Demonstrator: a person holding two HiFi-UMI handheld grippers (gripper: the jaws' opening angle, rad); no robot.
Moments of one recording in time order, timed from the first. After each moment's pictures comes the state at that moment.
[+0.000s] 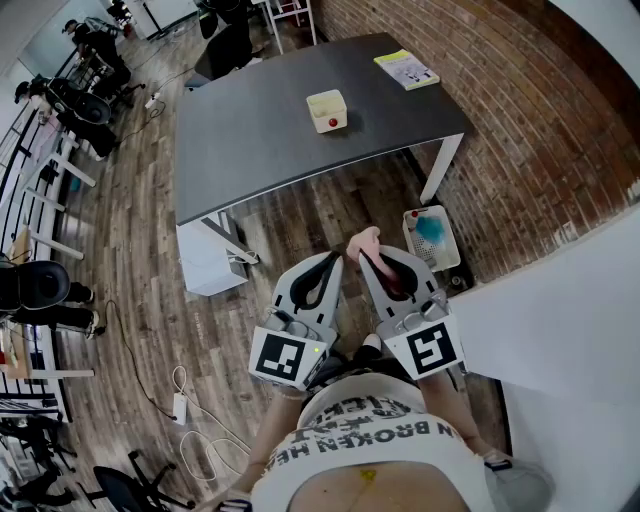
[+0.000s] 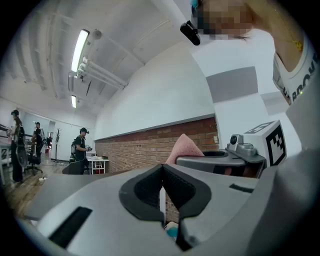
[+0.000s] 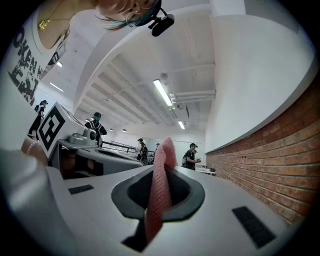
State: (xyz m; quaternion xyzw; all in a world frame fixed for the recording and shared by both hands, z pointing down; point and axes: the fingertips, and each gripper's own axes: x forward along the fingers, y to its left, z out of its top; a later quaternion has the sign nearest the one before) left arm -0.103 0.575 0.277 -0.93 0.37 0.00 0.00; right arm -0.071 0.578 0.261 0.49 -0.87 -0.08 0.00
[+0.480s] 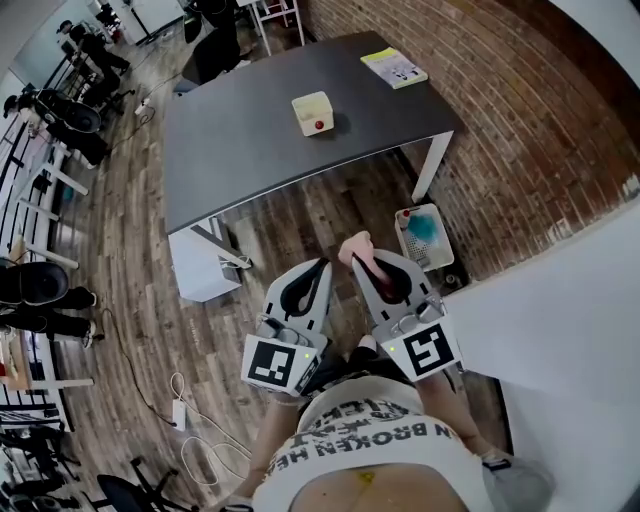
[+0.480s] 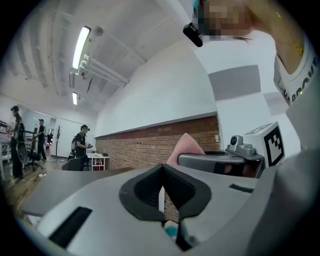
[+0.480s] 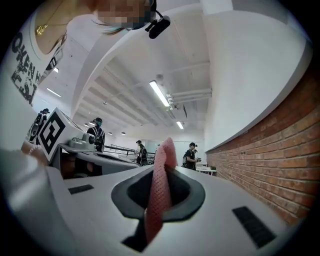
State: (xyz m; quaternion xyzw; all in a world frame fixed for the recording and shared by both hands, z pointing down) left arm -0.091 0.566 0.285 -0.93 0.37 -0.01 -0.01; right arm -0.052 0.570 0.264 0.49 -0.87 -0.06 -0.02
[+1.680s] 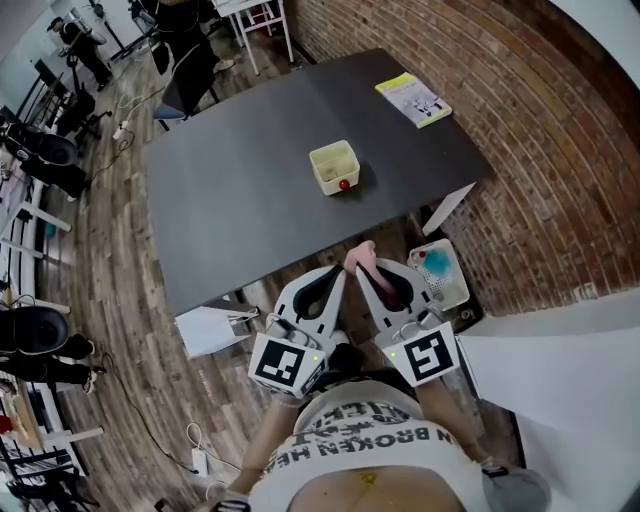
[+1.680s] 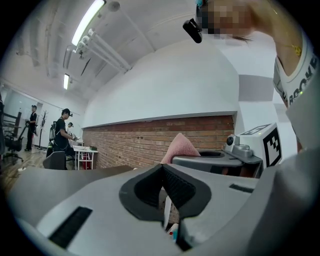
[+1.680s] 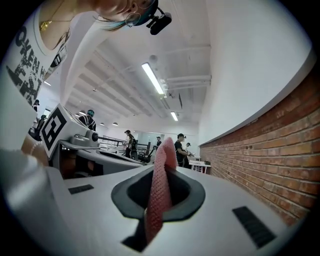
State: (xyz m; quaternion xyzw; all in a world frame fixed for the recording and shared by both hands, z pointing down) left arm -0.123 0.294 0.311 -0.96 0.29 -0.01 -0.04; right arm -0.100 0.296 0.292 0.53 -0.85 -0.05 0.02
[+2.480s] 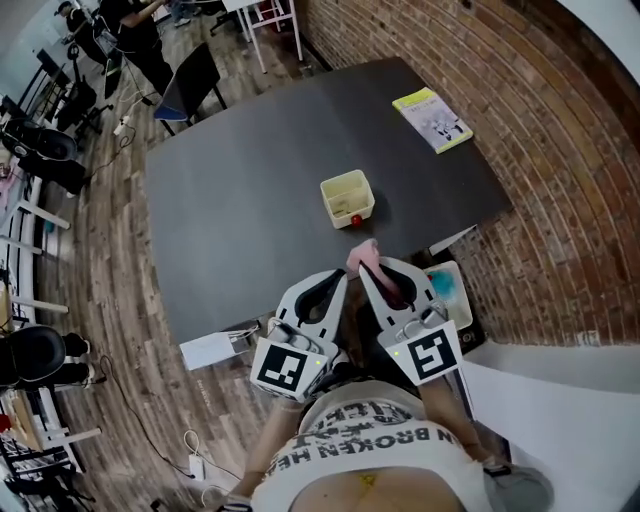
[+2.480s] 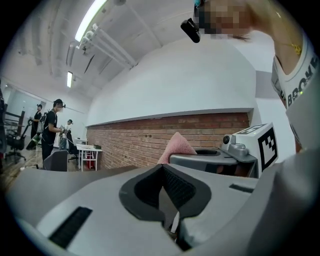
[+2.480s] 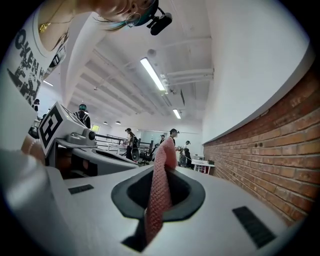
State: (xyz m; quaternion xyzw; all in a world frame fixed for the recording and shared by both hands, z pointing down) left arm -0.108 0.168 0.318 -0.95 0.31 -0.01 -0.06; right arm -0.083 0.164 0.302 0.51 -0.86 -0.05 0.04
